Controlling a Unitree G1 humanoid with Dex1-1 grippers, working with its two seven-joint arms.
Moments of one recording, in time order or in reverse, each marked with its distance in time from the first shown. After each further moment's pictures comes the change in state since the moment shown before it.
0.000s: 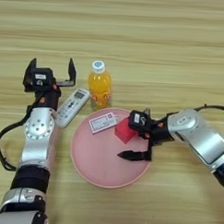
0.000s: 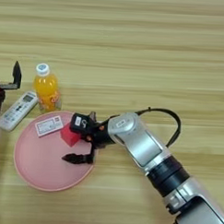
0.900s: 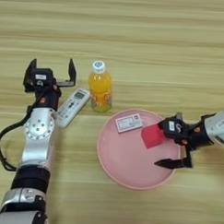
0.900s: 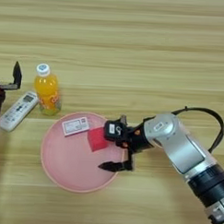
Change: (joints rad) left arm 0.000 -0.002 0.000 0.005 0.000 -0.001 0.001; right arm 0.089 -0.261 -0.079 -0.081 0.008 -0.093 0.158
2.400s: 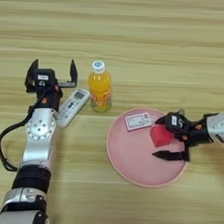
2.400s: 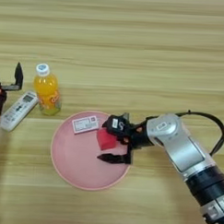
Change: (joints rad) left arm -0.003 -0.005 -0.001 0.012 0.020 -0.004 0.001; right arm 0.013 0.071 -0.077 0.075 0.007 -0.075 -0.043
